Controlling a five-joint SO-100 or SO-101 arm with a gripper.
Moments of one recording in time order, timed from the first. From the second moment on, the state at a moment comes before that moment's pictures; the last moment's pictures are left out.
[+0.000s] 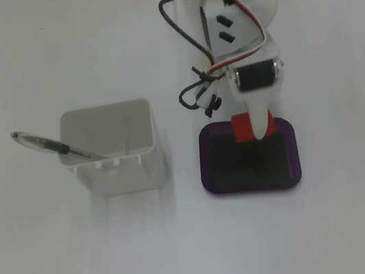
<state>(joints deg) -5.6 75.3 76.6 51.4 -2.5</state>
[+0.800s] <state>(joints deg) -2.3 66.4 72.8 53.8 -2.5</state>
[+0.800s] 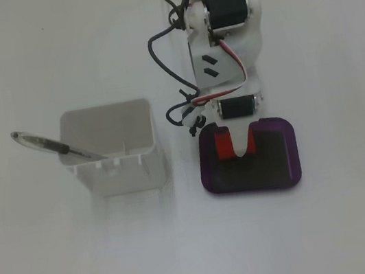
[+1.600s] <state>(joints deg) -1.1 84.0 40.0 97.1 -2.9</state>
